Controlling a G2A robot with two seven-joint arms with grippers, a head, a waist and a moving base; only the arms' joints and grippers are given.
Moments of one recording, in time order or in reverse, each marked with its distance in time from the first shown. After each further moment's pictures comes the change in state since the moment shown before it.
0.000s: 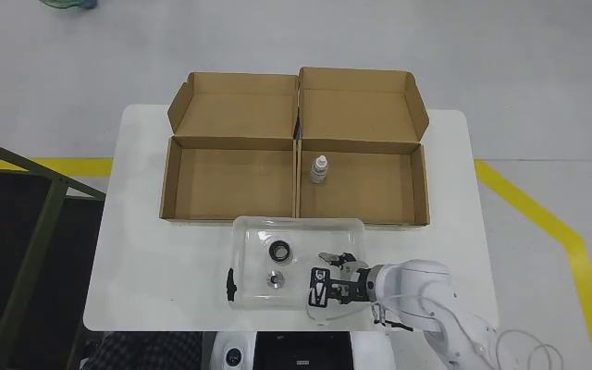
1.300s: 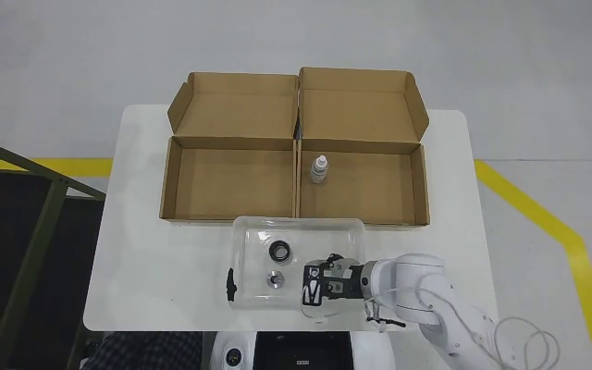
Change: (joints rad) left arm 0.000 0.000 0.000 0.000 0.000 0.000 0.000; right arm 0.067 0.019 -0.041 0.008 0.106 0.031 -0.068
